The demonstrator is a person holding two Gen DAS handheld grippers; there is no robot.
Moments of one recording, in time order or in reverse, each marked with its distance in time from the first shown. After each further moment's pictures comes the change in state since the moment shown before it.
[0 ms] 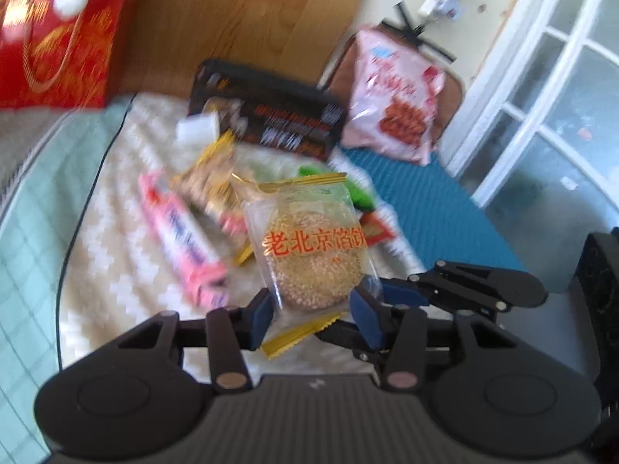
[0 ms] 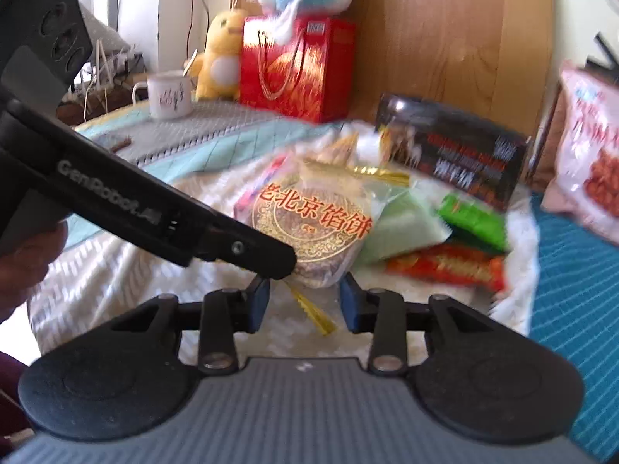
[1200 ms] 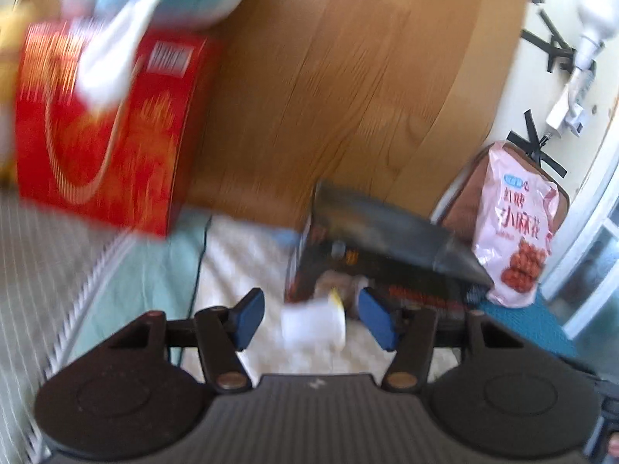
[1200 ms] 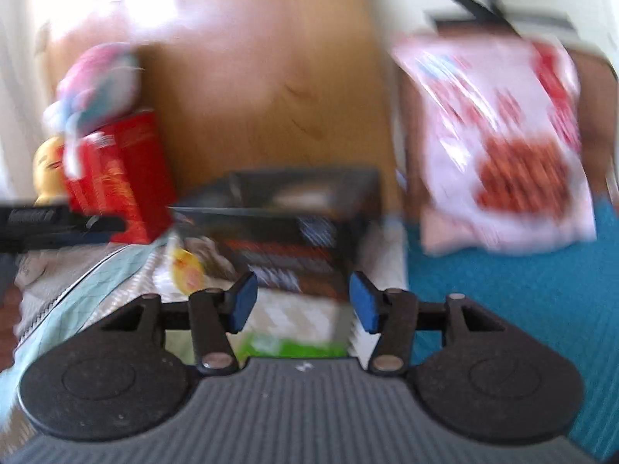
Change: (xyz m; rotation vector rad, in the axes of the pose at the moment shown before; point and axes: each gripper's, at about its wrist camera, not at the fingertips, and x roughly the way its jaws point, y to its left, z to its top) left arm 0.081 0.099 0.129 -0.148 -0.188 0.174; right arm 0.032 -0.140 0.039 0.533 -0.102 -0.238
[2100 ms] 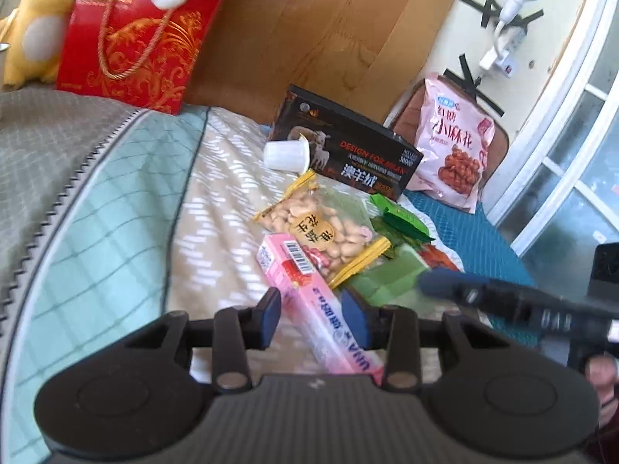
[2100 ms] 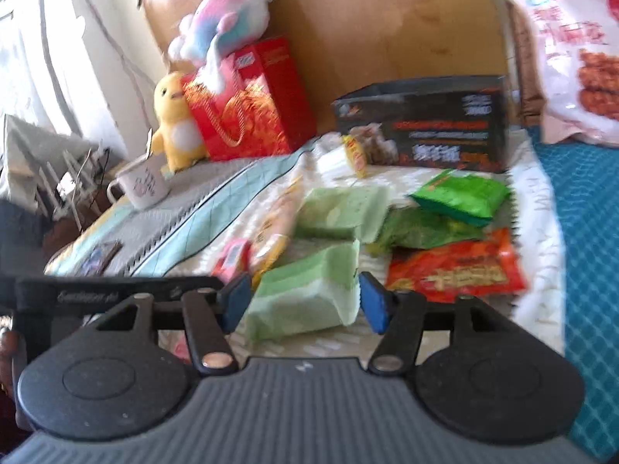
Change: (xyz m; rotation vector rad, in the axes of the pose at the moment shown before) left arm -0.104 0.017 -0.128 0.027 0.066 -0.111; right arm -0.037 0.066 -0.061 -0.127 0.119 0.260
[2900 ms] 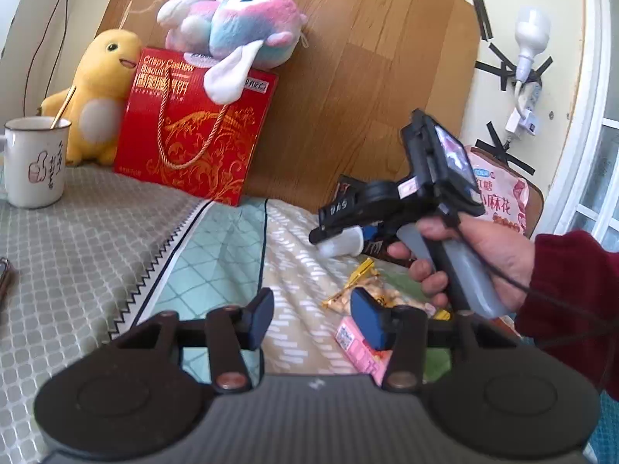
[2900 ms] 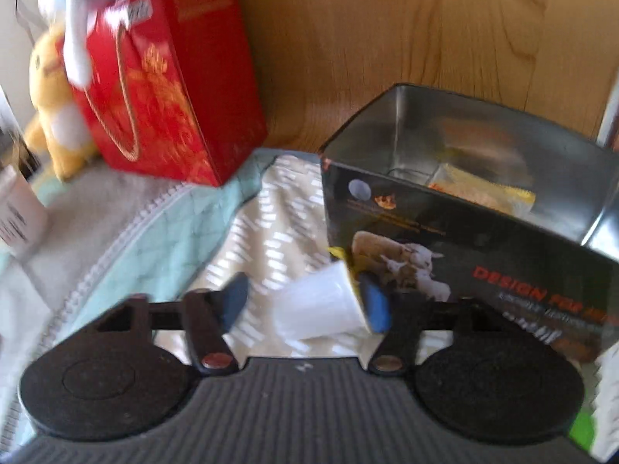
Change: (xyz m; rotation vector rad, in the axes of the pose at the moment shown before) left arm -0.022 0.015 0.002 0.062 -0.284 0.148; right arm 0.222 0.013 0.109 -0.168 0.245 -0.181
